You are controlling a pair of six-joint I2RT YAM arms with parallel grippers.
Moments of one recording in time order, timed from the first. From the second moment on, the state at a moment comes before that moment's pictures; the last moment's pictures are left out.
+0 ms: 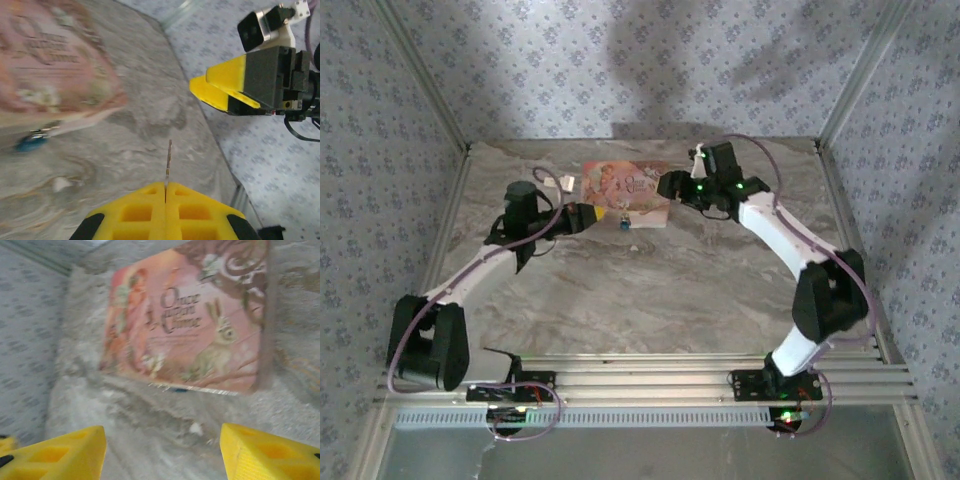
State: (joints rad) left arm -0.23 1.36 0.81 0.15 0.79 -0.63; right arm 0.41 1.70 1.41 -0.45 -0.32 0.61
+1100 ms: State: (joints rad) left arm -0.20 1.92 1.33 -0.26 0.35 -0.38; right arm 0.35 2.03 1.57 -0.53 -0.31 0.54
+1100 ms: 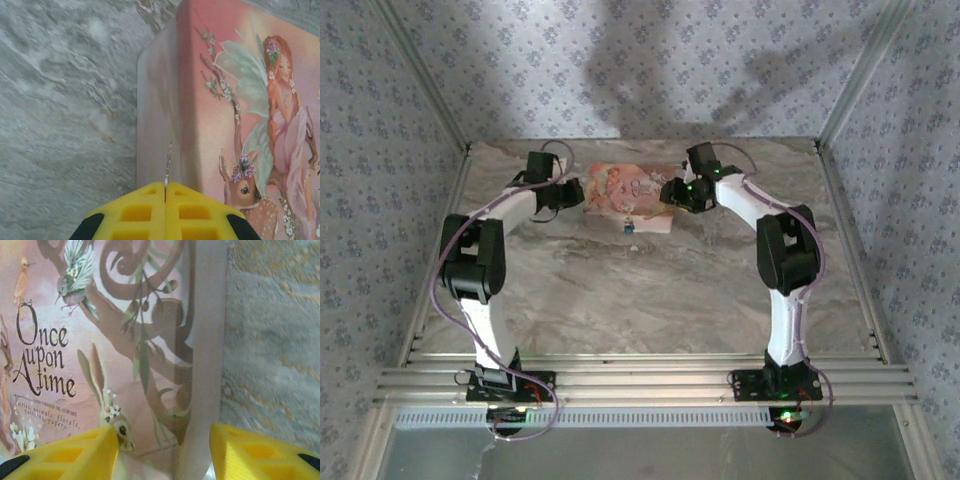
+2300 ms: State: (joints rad) left arm -0.24 1.24 0.65 -0.18 0.49 -0.39; right arm 0.79 1.49 1.02 -0.56 0.09 0.76
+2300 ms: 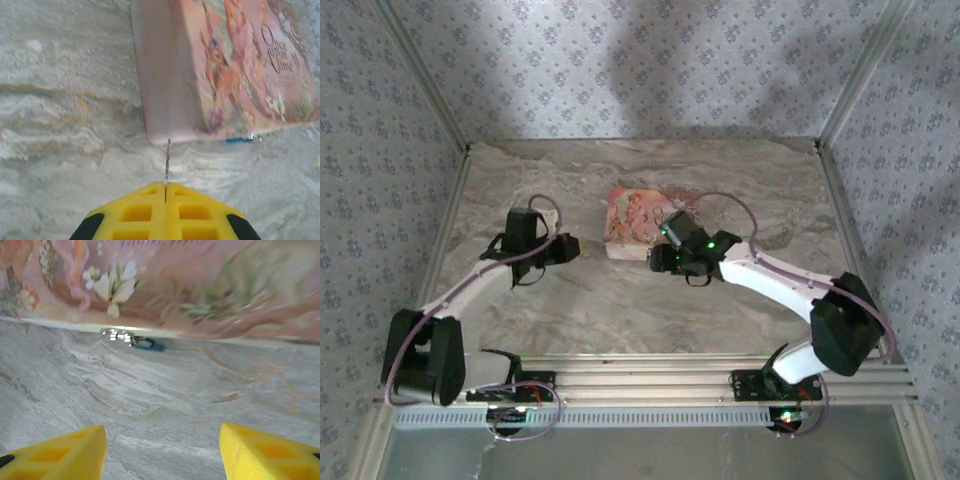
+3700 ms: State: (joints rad) left arm -0.34 0.99 0.45 -0.23 0.55 -0.42; right arm 0.92 1.94 1.25 -0.42 0.54 0.85
